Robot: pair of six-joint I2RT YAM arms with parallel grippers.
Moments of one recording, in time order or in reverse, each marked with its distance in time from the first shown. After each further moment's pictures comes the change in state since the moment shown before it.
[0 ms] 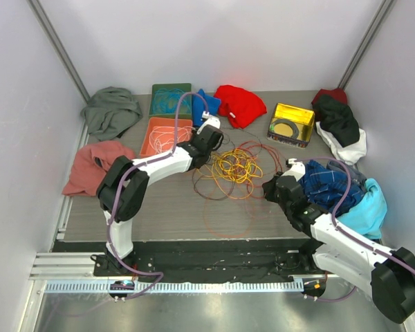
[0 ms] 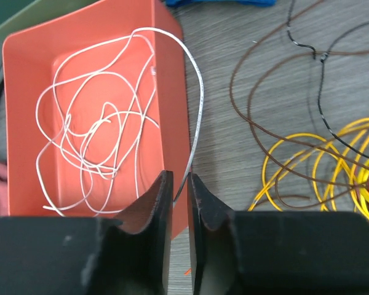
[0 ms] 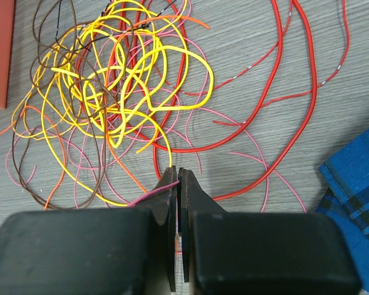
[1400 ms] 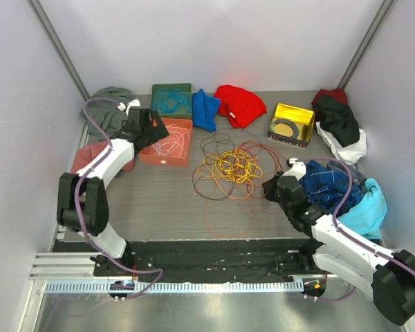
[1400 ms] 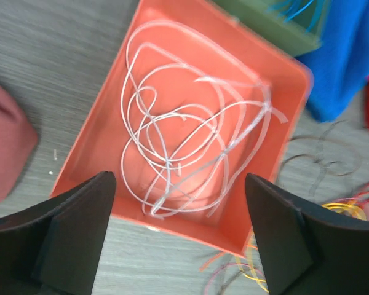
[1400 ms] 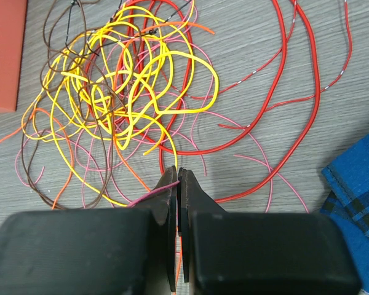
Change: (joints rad) left arm 0.514 -0.252 -0.160 -0.037 0.517 -0.512; right arm 0.000 -0.024 0.000 0.001 -0.004 0.001
